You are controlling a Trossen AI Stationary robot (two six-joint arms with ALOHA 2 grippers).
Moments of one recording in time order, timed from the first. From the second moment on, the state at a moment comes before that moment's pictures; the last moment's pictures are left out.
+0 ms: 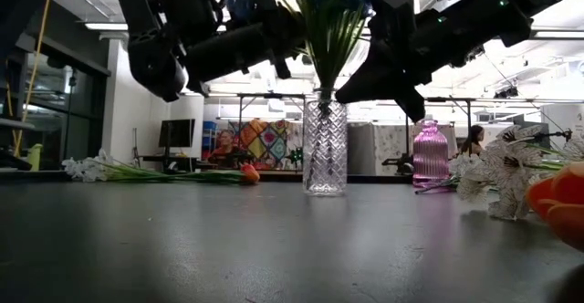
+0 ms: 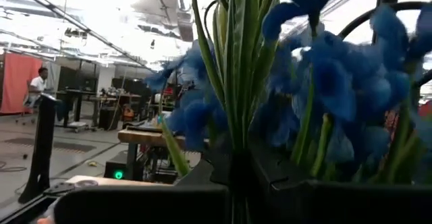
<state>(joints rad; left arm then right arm) 0.13 1.96 0.77 1.57 0.14 -0.17 0.16 1.47 0.64 0.34 0.28 0.69</state>
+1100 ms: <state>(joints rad) 0.14 2.00 0.77 1.46 0.17 -0.18 0.15 1.47 0.64 0.37 0.28 0.63</state>
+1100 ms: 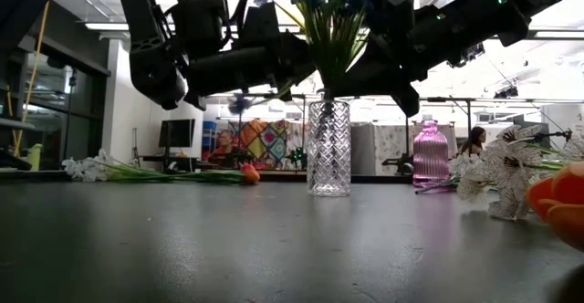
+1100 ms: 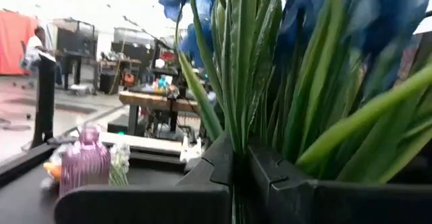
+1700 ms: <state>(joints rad) 0.15 2.00 0.77 1.37 0.20 -0.32 0.15 1.47 0.64 0.37 0.28 0.62</state>
